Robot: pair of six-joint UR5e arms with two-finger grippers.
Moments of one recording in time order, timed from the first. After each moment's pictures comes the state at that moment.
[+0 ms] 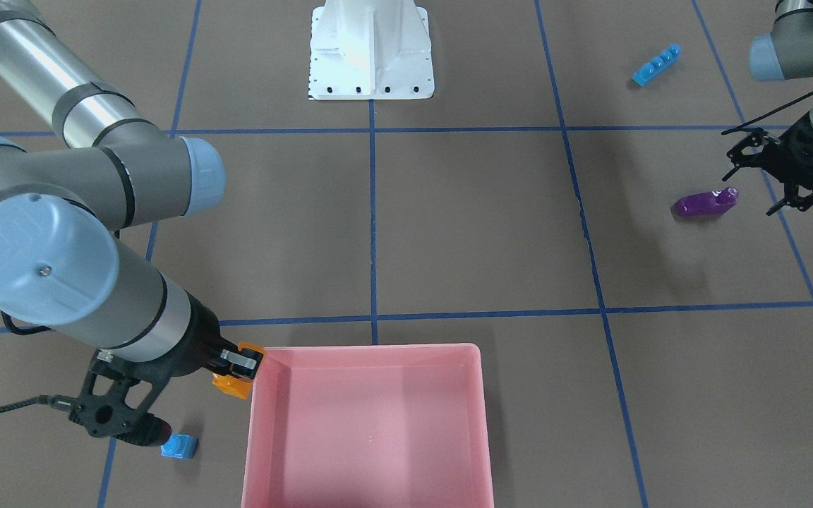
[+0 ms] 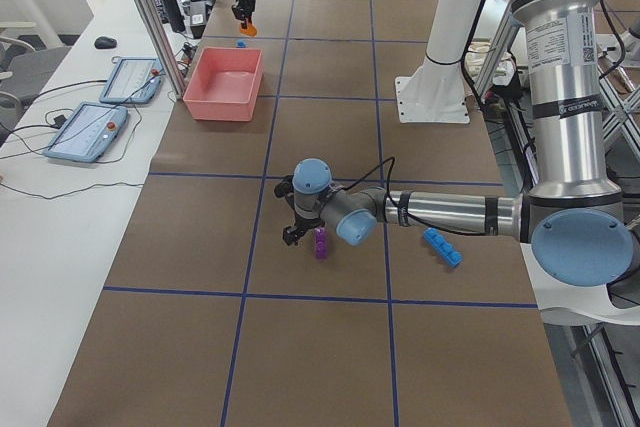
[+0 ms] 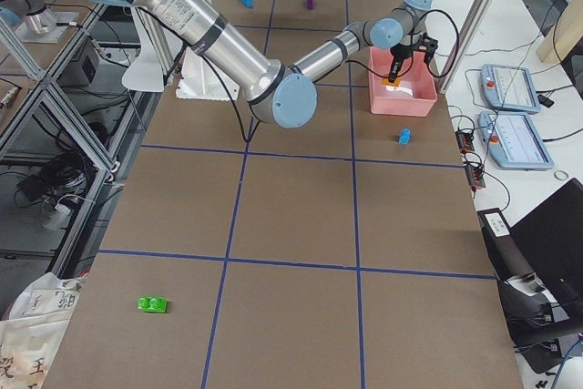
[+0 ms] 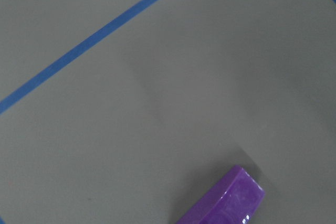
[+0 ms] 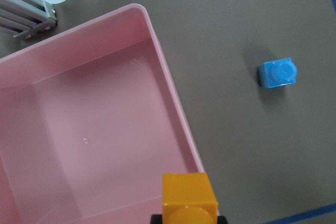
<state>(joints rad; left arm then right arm) -1.10 -1.40 -1.70 -2.21 -2.28 0.23 0.99 -0.56 1.09 -1.43 2.25 1.23</state>
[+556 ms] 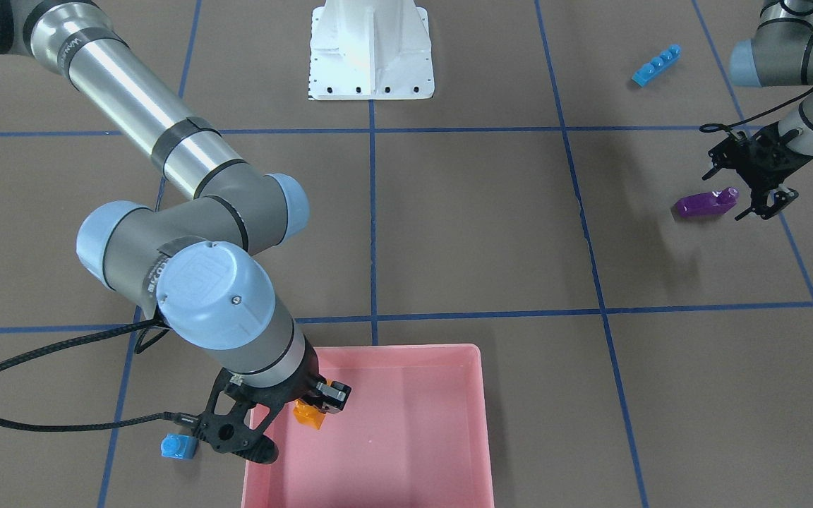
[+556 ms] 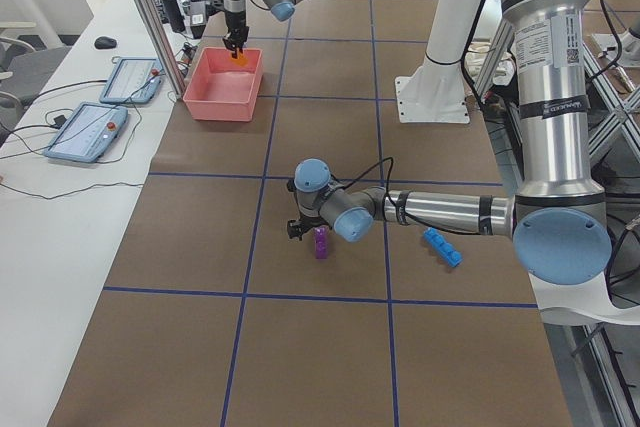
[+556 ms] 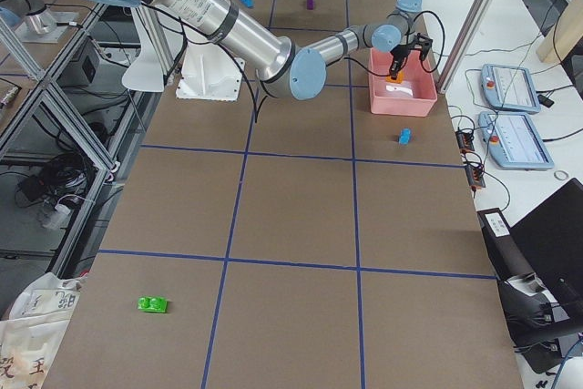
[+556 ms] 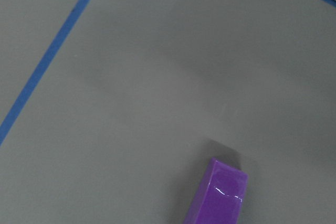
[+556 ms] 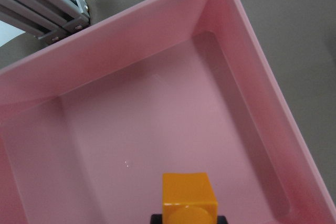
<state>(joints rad) -1.00 -1.42 -1.66 -2.20 -2.26 0.40 0.88 -0.44 0.83 -1.21 2.09 1.38</state>
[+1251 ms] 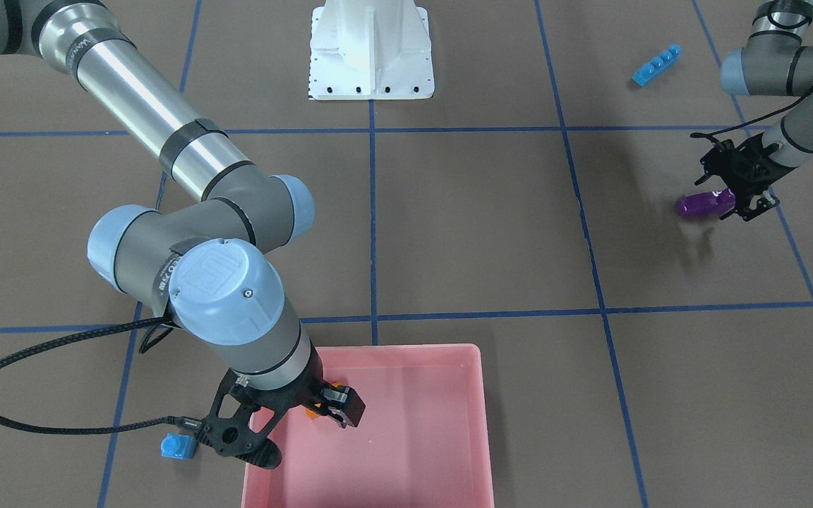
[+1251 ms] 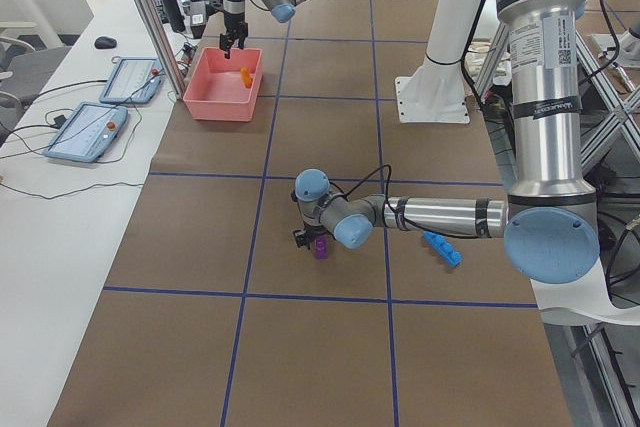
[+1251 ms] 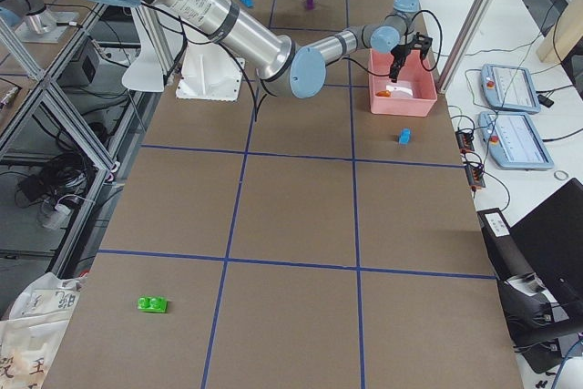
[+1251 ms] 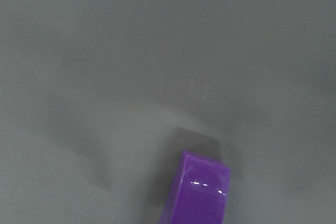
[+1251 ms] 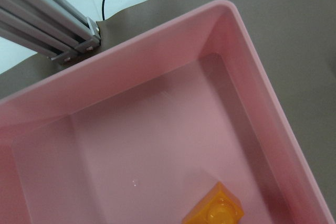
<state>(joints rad) -0.97 -1.43 -1.61 -2.20 -2.26 0.40 0.90 -0.44 0.83 -1.18 2.06 1.38</state>
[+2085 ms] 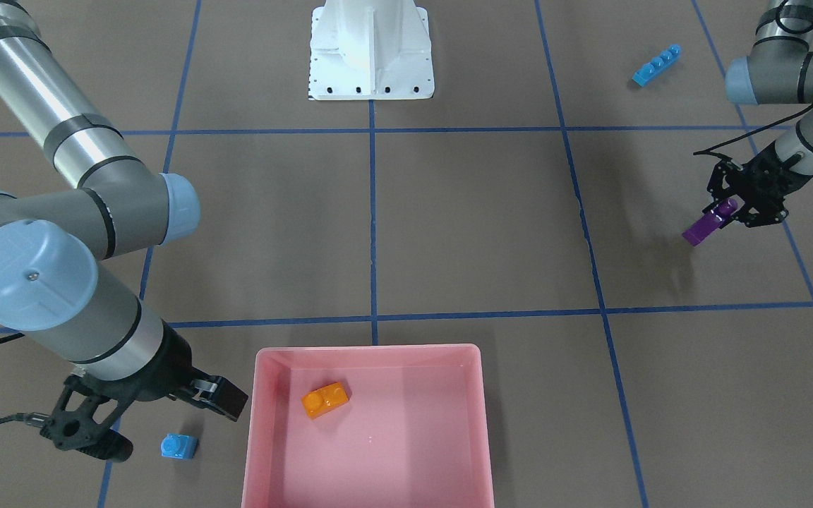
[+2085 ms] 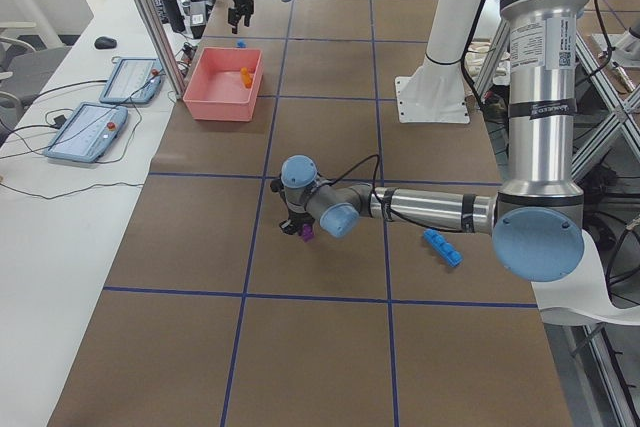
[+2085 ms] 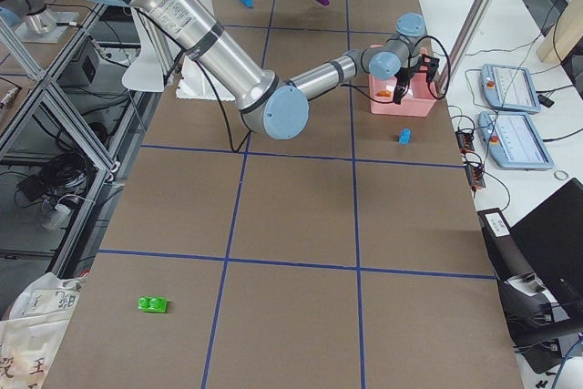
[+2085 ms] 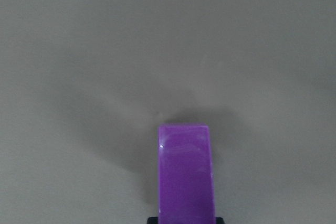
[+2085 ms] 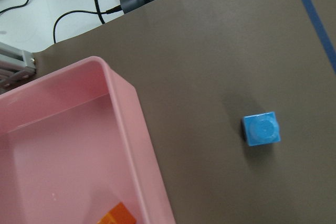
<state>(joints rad) -1.05 -1.56 -1.62 -2.15 -2.28 0.08 1.01 -0.75 1.14 -1.19 2.16 1.26</state>
